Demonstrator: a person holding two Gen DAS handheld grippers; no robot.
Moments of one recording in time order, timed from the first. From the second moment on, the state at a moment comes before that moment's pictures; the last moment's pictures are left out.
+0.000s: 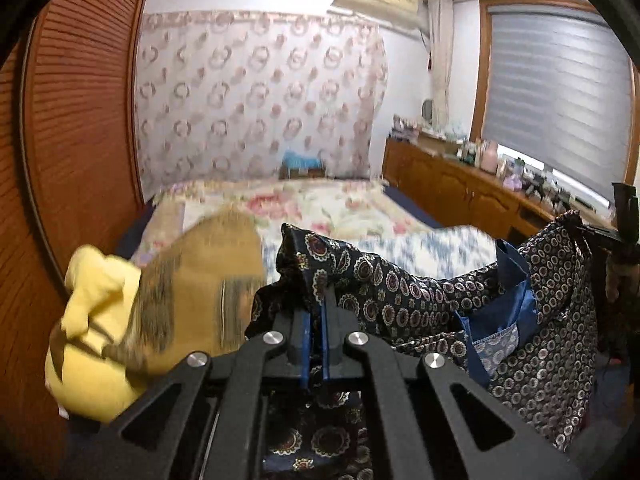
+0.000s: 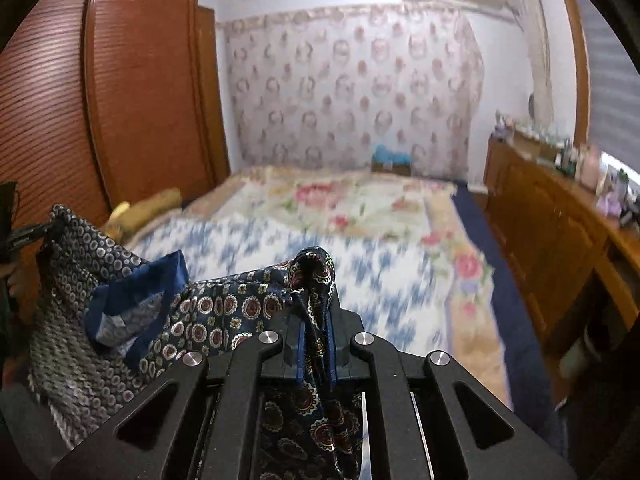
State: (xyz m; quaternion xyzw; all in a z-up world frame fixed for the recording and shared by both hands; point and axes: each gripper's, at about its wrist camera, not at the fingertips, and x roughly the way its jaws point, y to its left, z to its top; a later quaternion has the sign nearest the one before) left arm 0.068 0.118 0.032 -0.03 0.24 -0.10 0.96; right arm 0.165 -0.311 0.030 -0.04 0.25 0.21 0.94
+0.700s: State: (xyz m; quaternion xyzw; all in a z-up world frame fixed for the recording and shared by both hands) left arm 0.222 0.129 -0.014 -0.02 0.35 -0.03 0.94; right arm 0.347 -0.301 0.004 -0.05 0.33 0.11 0.94
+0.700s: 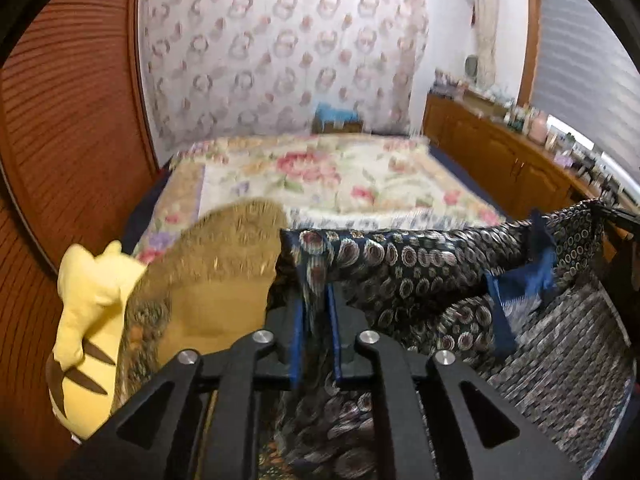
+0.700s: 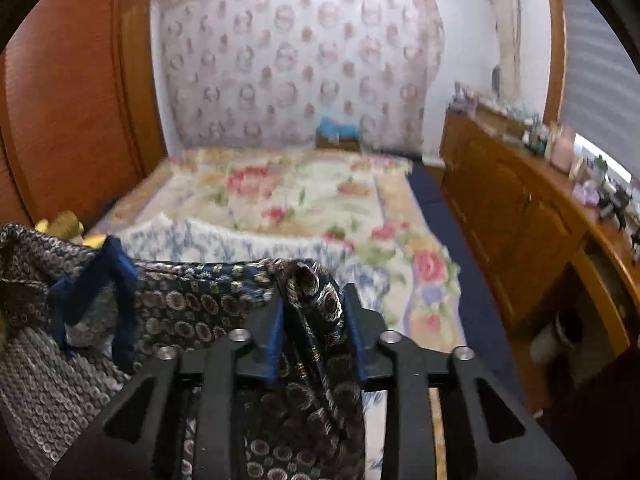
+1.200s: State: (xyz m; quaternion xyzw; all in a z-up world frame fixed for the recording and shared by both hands) left arm 0.184 0.137 -0.016 -0.03 0.34 -0.03 0.94; right arm 0.336 -0.197 -0.031 -0.06 0.35 0.20 0.91
